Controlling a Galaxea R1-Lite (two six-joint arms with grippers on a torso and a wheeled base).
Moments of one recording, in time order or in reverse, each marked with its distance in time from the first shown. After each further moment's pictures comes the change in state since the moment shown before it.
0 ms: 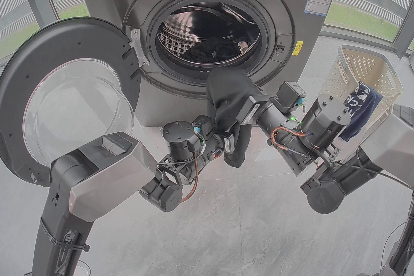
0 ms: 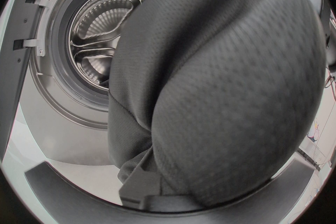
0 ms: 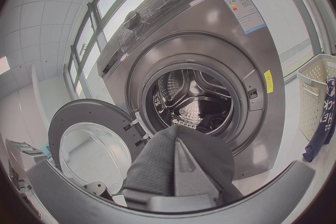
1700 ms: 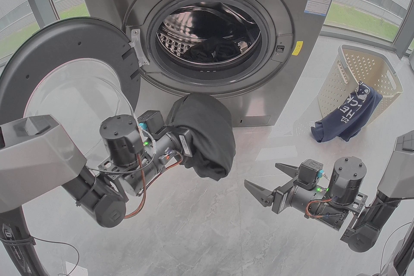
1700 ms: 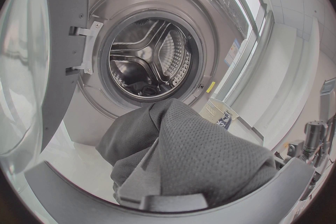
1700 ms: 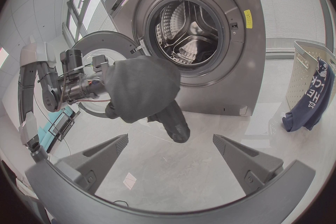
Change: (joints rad) left arm 0.046 -0.419 0.544 -0.056 0.032 -0.158; right arm -0.033 -0.087 0.617 -0.010 0.157 -0.049
